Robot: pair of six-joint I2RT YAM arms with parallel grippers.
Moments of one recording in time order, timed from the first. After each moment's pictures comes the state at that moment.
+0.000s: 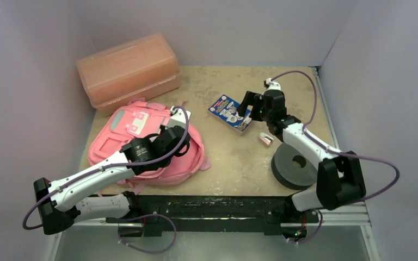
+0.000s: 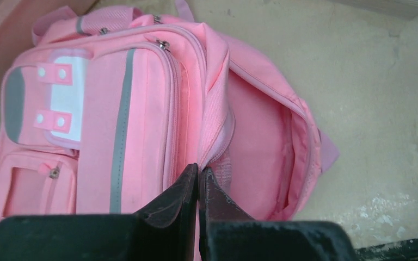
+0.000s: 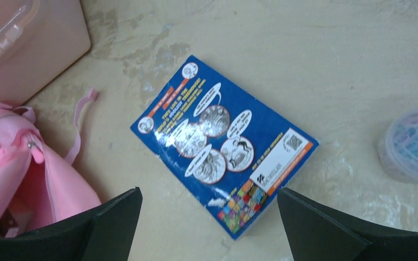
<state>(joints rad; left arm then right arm) -1.00 1.07 1.06 -0.80 -0.74 -0.35 0.37 1.36 0.88 -0.04 0.06 0.48</state>
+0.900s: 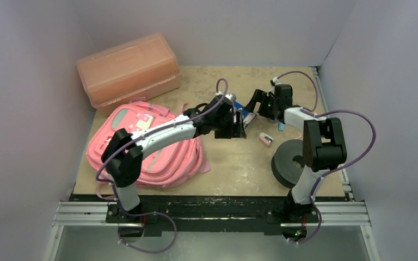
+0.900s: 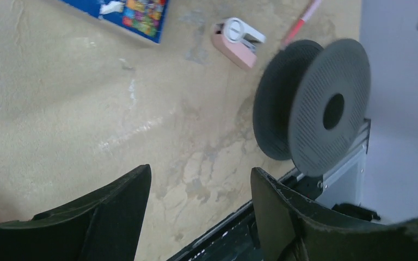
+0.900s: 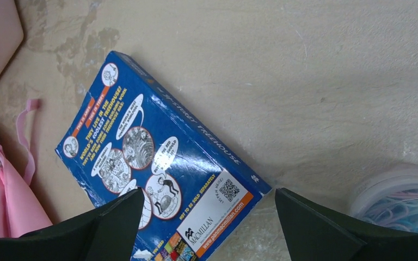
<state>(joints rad) -0.89 1.74 1.44 -0.43 0.10 -0.74 0.10 1.80 1.08 0.02 -0.29 0.43</state>
